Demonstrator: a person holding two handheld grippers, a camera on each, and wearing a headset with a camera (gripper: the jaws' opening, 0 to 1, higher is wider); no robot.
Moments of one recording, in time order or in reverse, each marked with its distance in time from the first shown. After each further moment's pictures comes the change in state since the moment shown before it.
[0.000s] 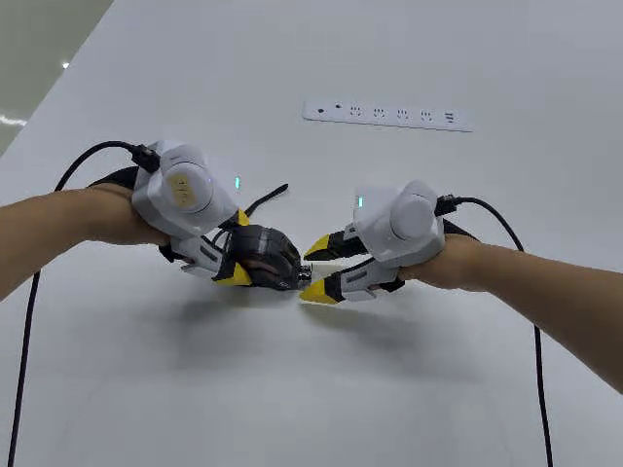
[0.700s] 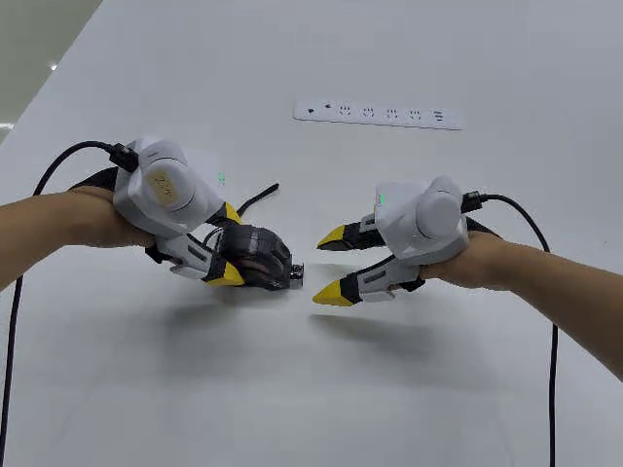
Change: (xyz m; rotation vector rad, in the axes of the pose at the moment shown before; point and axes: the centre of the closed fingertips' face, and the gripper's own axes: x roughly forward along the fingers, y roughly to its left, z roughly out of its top) left arm -0.009 0.003 0.002 -0.039 -0.026 0.032; right arm -0.026 0.000 -0.002 -0.006 -0.017 -0.023
